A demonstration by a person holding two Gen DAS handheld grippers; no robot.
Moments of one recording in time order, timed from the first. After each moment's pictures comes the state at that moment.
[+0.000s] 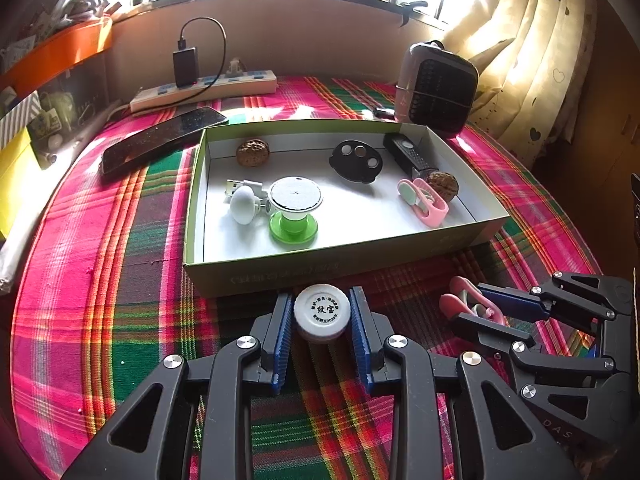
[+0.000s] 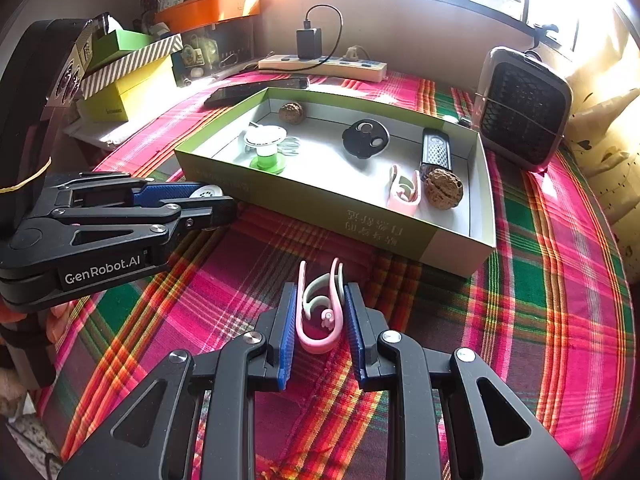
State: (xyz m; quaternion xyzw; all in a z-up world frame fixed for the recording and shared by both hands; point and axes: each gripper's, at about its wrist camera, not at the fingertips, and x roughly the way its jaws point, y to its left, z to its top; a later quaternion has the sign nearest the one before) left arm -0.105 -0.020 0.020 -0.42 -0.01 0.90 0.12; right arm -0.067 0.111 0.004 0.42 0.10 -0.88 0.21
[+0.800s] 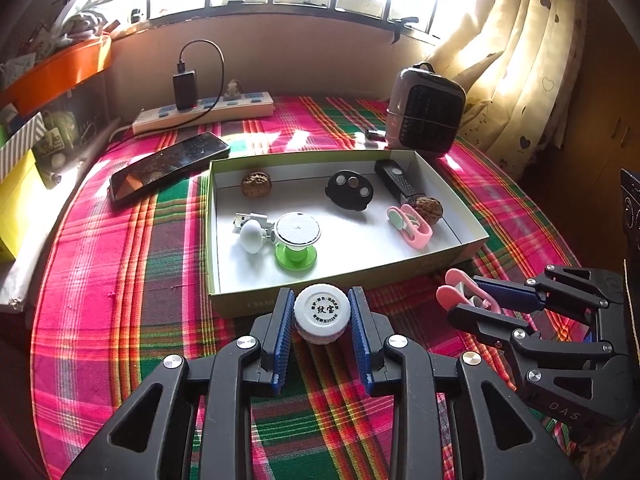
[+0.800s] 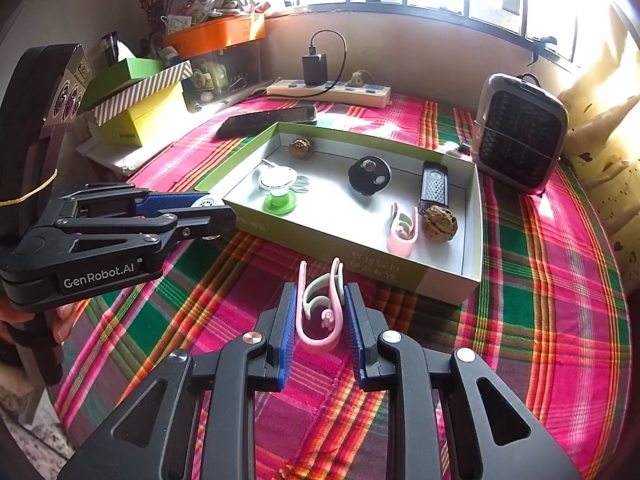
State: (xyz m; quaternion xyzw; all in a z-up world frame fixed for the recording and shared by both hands) left arm -0.101 -0.030 0.049 -0.41 -0.01 0.90 0.14; right arm -0.068 0.113 0.032 0.40 0.08 -0.89 0.23
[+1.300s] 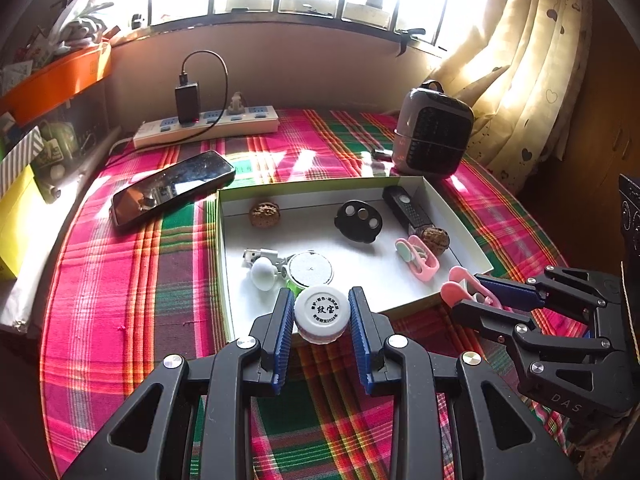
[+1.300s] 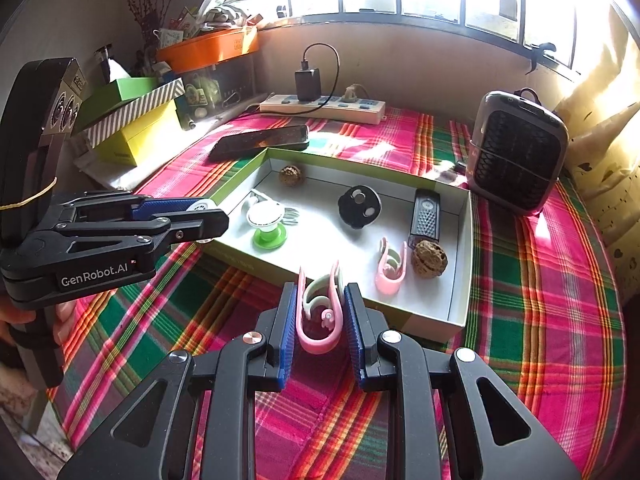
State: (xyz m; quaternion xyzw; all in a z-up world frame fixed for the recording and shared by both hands) left arm -0.124 -0.037 0.065 -0.40 -0.02 0.91 0.14; right arm -0.094 0.113 0.048 0.39 0.07 -0.89 0.23
